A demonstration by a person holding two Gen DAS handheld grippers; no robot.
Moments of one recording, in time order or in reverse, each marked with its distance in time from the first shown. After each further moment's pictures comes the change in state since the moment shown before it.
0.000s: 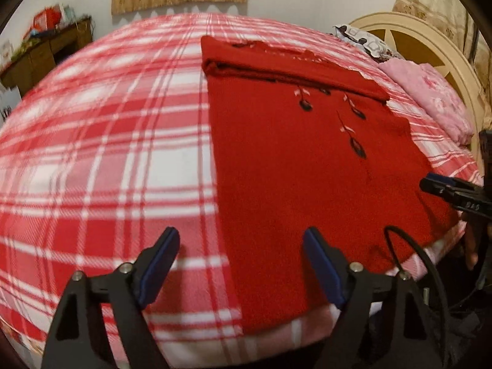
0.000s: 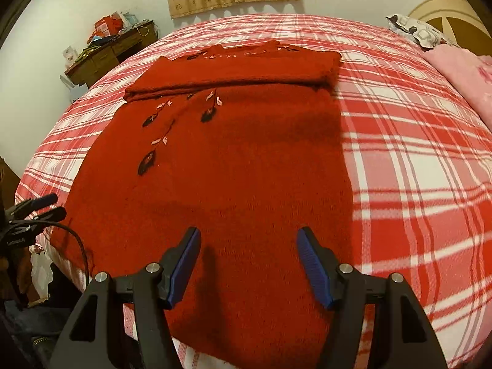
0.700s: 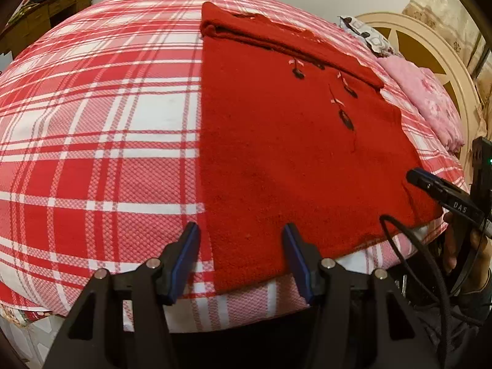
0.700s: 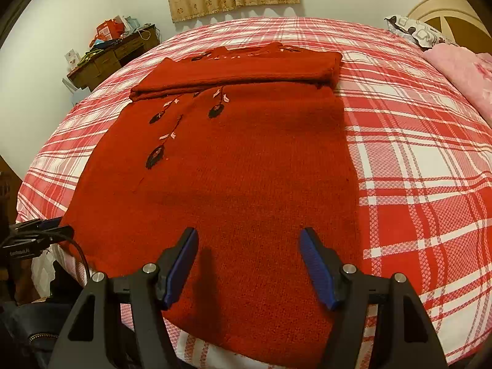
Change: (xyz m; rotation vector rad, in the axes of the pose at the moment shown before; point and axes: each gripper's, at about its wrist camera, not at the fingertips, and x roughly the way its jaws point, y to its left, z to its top) left arm 0.002 -0.003 -0.018 -0.084 0.108 -0.070; right arm -0.002 0.006 -0.011 0.010 -0.024 0.011
